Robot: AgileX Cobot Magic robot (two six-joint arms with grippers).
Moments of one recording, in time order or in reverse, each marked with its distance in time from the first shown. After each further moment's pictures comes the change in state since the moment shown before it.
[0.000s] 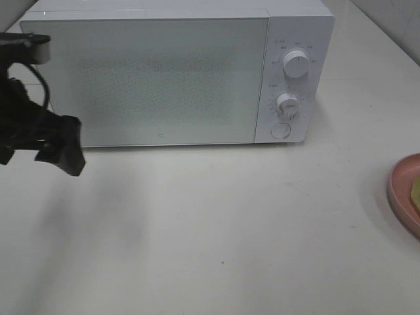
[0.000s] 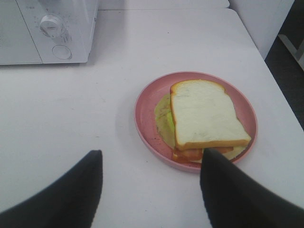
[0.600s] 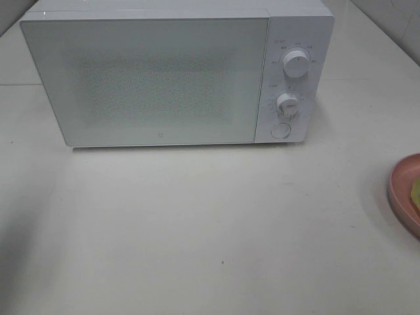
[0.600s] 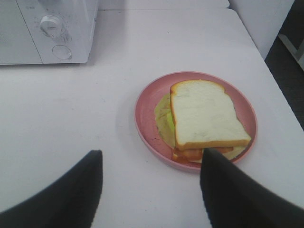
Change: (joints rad) left arm 0.333 -0.438 0.277 -0.003 0.090 0.033; right arm 0.000 0.000 0.000 0.000 0.000 0.000
